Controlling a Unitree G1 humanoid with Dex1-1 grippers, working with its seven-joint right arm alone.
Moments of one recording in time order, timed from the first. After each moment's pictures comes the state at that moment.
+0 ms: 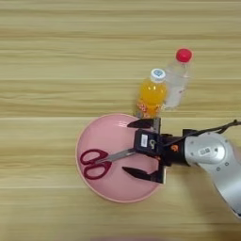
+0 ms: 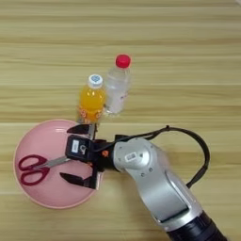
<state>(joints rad) -0.06 -0.55 0.39 -0.42 -0.26 0.38 0.93</state>
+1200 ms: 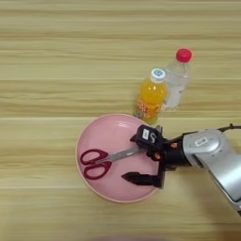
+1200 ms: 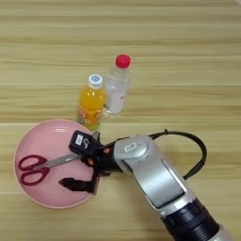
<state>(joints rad) -0.14 -0.53 0.39 -0.34 -0.05 0.71 1.01</state>
